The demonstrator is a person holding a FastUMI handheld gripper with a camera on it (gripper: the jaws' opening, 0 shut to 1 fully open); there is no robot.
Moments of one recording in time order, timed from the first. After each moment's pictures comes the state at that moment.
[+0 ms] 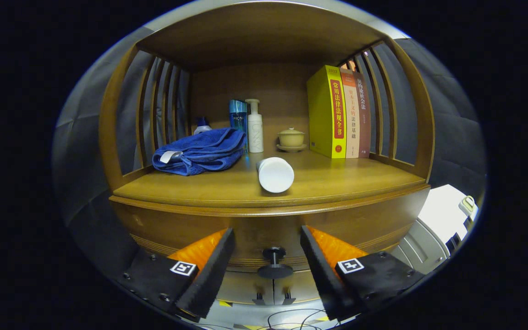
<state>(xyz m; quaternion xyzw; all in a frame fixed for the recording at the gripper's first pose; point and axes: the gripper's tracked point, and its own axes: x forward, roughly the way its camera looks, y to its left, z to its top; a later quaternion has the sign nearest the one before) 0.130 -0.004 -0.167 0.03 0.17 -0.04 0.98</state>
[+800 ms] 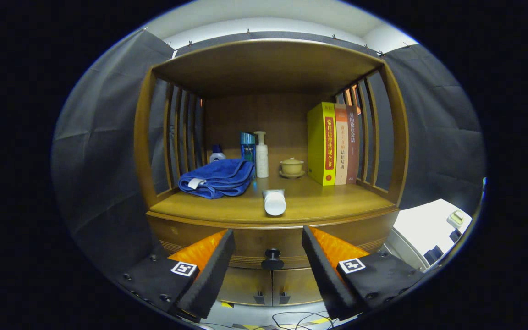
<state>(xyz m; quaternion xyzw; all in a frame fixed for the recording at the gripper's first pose) 0.049 0.002 -0.074 0.03 0.11 -0.01 0.99</state>
